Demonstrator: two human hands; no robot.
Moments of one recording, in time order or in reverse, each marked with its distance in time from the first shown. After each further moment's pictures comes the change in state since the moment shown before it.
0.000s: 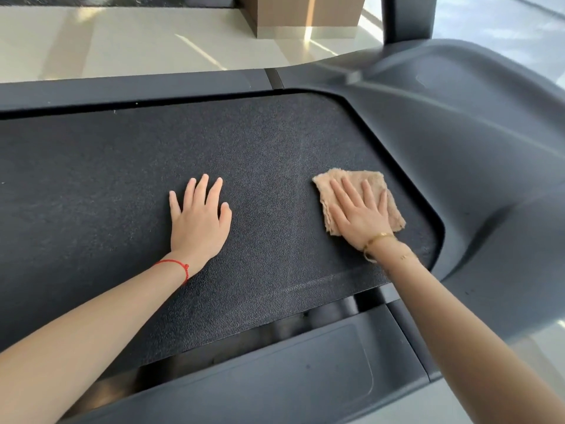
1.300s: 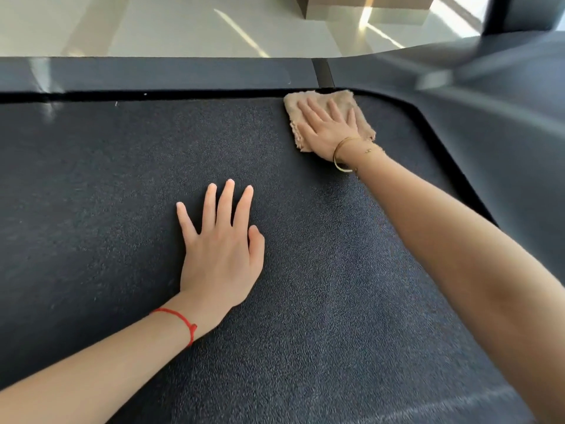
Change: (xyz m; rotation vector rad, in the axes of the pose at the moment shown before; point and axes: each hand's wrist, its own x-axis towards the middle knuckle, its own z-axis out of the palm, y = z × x) left_hand 0.051 0.024 0.013 0.118 -0.071 -0.063; right_hand 0.292 -0.104 -0.015 -0.032 -0.052 -0.311
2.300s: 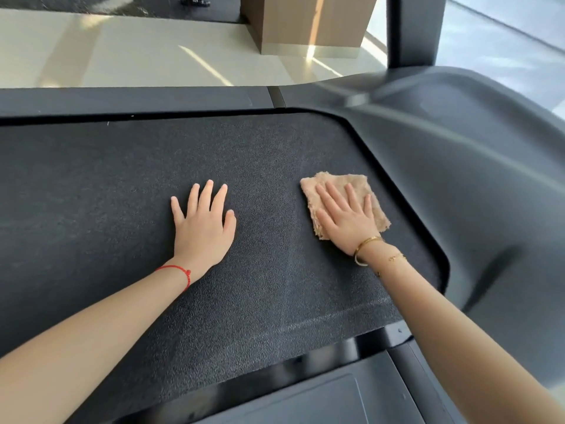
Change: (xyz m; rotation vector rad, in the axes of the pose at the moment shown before) left_hand -0.013 -0.009 -0.005 -0.137 0.025 0.038; right_hand -0.257 0.019 0.020 0.034 0.036 0.195
